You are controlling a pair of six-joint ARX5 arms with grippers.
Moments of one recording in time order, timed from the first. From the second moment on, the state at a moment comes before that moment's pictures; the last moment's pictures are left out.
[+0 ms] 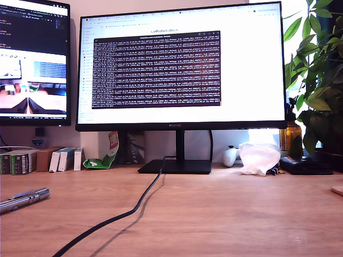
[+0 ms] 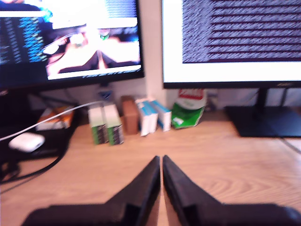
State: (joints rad) left arm 0.05 0.00 0.07 -0.13 0.11 -0.05; right arm -0.17 0.01 0.14 -0.12 -0.30 -0.11
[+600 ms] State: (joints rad) left arm 0.05 0.00 0.01 -0.15 -0.02 -0.05; right arm -0.17 0.01 0.03 -0.12 -0.36 -0.14
